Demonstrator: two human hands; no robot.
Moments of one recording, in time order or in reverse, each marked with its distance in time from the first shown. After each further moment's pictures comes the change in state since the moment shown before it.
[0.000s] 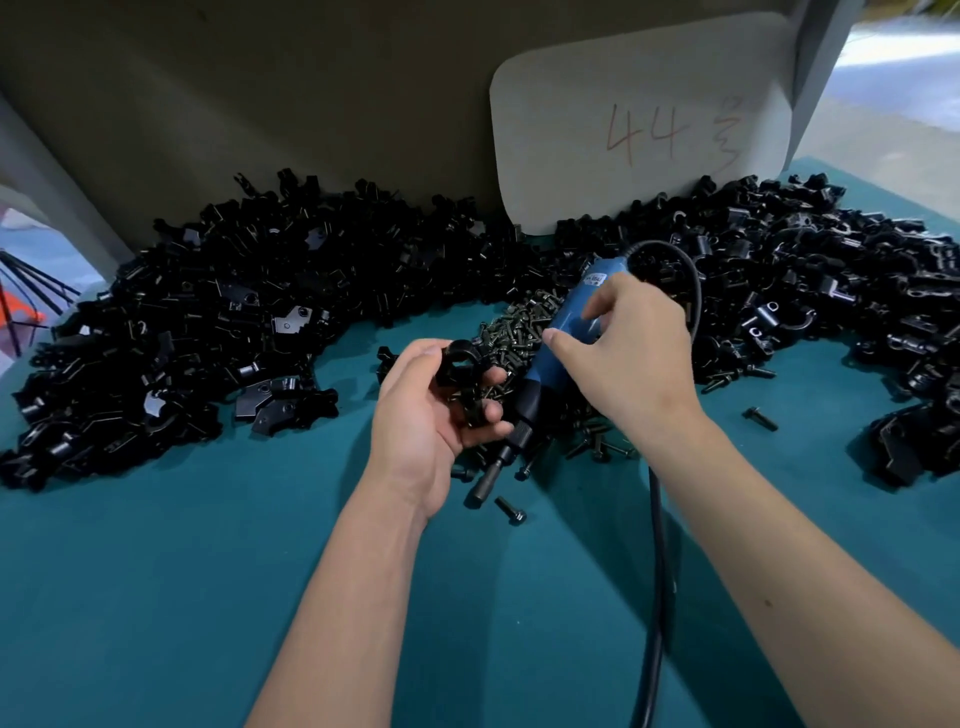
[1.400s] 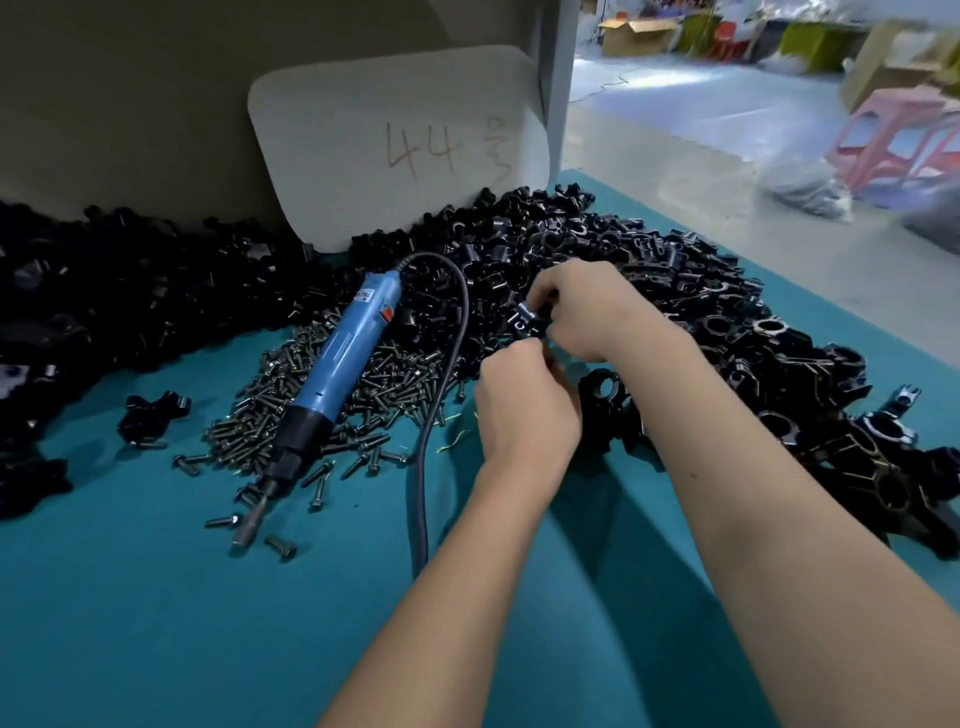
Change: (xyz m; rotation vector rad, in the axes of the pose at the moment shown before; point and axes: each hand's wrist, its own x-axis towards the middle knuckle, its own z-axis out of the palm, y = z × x) left_hand -0.017 -0.104 0.225 1.091 -0.103 0.288; right_hand 0.057 0.108 -0.135 -0.396 -0.352 0.083
